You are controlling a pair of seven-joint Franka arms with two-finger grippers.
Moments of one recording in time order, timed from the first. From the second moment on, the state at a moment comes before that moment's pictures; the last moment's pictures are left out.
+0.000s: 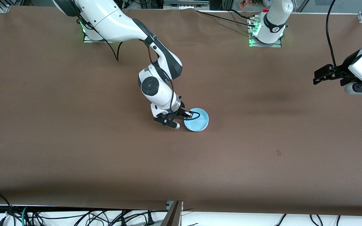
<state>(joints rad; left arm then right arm) -0.01 0.06 -0.02 -1.57 -0.01 1.53 -0.01 0.62 0.83 0.12 -1.42 0.29 2.51 0.90</state>
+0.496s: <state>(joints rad) -0.01 0.06 -0.02 -1.57 -0.01 1.53 -0.01 0.62 0.84 0.12 -1.40 0.29 2.52 0.91</state>
